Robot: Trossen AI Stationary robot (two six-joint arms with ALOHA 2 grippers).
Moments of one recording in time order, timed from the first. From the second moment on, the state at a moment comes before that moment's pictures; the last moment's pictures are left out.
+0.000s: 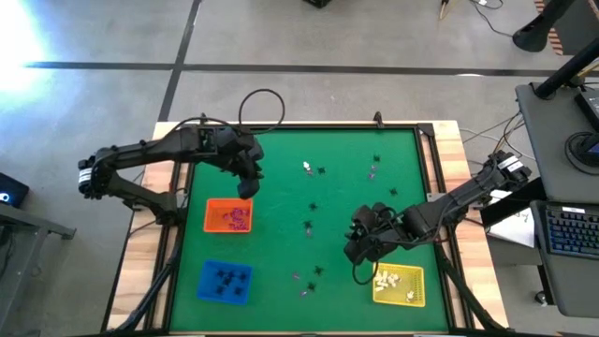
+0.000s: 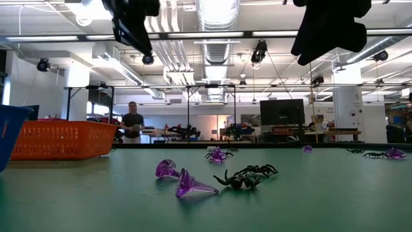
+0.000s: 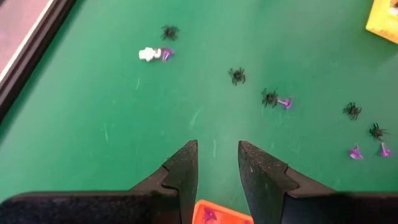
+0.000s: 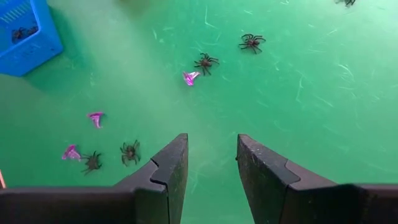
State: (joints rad) left arm 0.24 1.29 1.28 -0.95 0.03 -0.14; right arm 0.47 1.44 1.08 -0.70 0.45 1.06
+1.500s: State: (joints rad) left arm 0.24 1.19 1.00 -0.80 0.01 -0.20; right arm 0.33 1.44 1.08 -0.69 0.52 1.01
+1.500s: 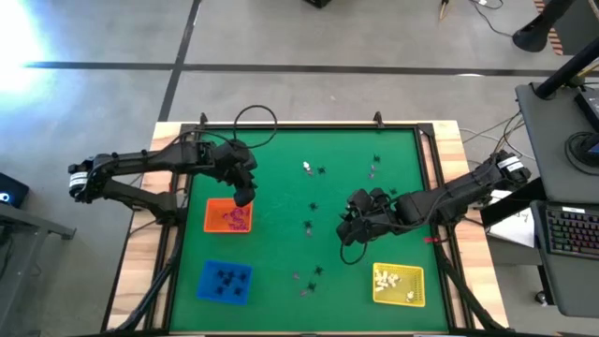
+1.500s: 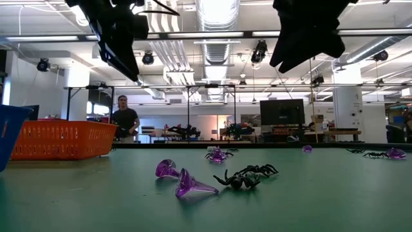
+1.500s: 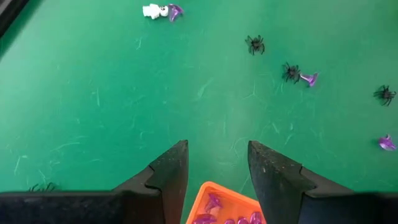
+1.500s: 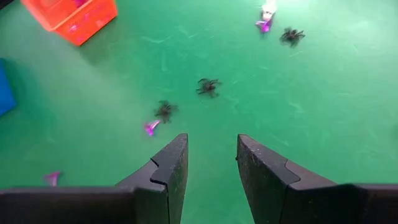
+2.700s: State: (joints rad) left arm 0.24 1.18 1.02 -0.87 0.01 -0.20; right arm 0.12 1.44 1.08 -0.52 0.33 0.83
